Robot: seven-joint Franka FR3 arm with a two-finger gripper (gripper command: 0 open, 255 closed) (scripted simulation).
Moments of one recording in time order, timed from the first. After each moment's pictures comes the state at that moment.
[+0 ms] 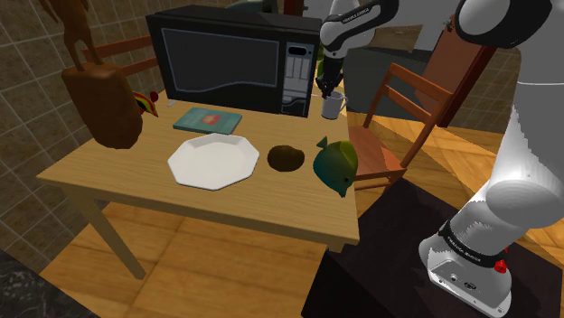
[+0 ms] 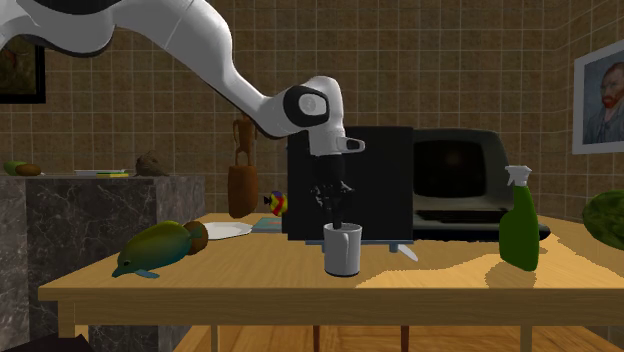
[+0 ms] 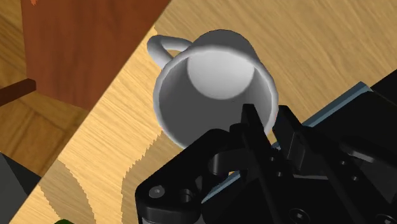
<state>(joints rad) -0.11 0.40 -0.18 -1.67 0.01 2.11 -0.07</state>
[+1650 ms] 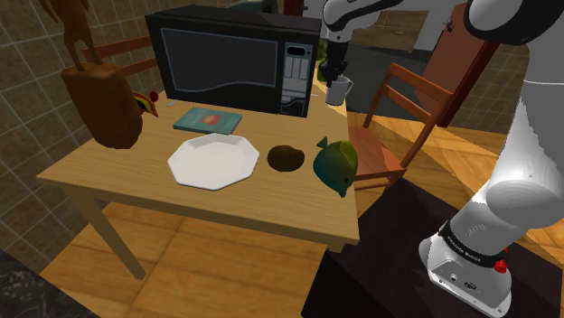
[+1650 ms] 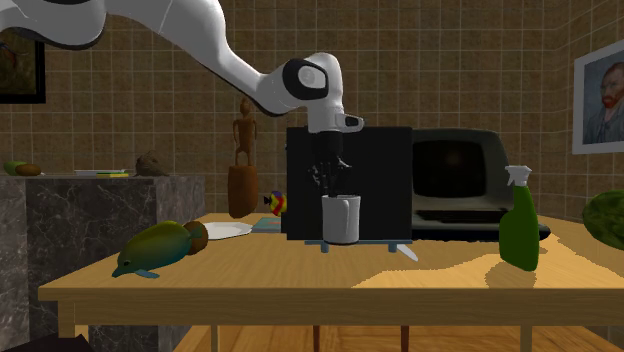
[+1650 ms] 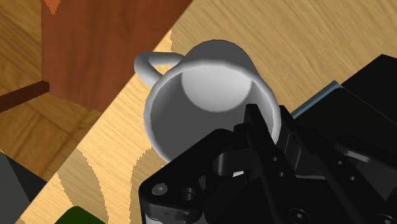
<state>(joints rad) -0.10 0.35 -0.18 -1.59 0.00 1.94 -0.08</state>
